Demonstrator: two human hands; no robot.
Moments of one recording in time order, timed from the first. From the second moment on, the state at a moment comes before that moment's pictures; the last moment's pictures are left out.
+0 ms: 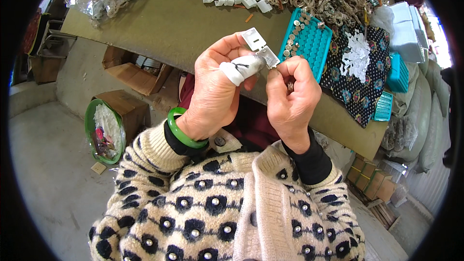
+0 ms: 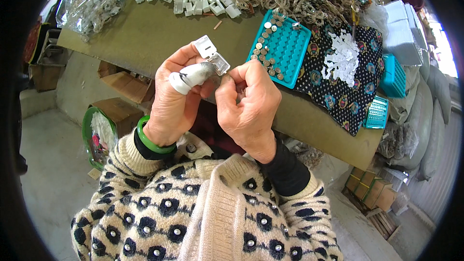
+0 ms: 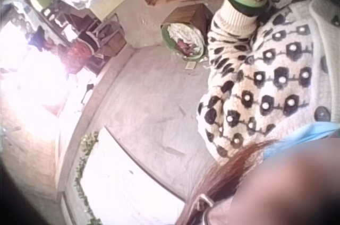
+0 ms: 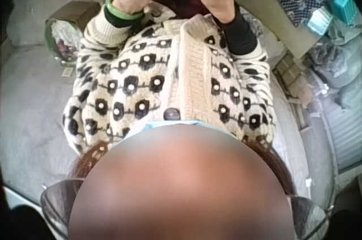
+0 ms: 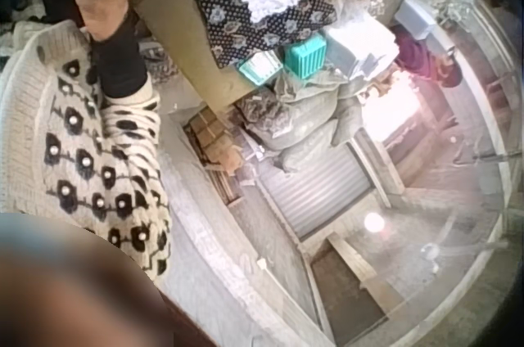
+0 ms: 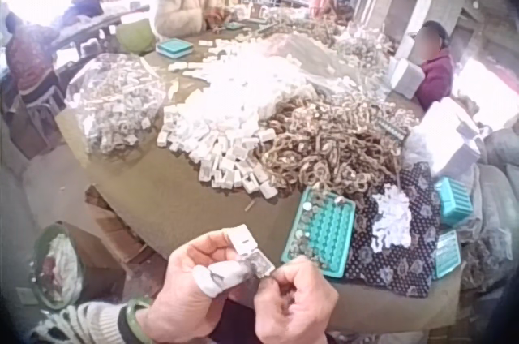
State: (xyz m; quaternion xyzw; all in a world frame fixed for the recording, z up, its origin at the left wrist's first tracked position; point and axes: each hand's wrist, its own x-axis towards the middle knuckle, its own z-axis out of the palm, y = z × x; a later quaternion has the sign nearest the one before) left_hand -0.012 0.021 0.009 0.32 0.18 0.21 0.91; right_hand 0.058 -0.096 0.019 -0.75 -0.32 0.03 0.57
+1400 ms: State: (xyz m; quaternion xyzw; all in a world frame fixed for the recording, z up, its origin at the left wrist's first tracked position) left_hand -0.025 0.009 0.006 0.32 0.19 0.02 0.93; right_hand 0.114 -0.160 -0.003 -0.85 -0.44 -0.16 0.22
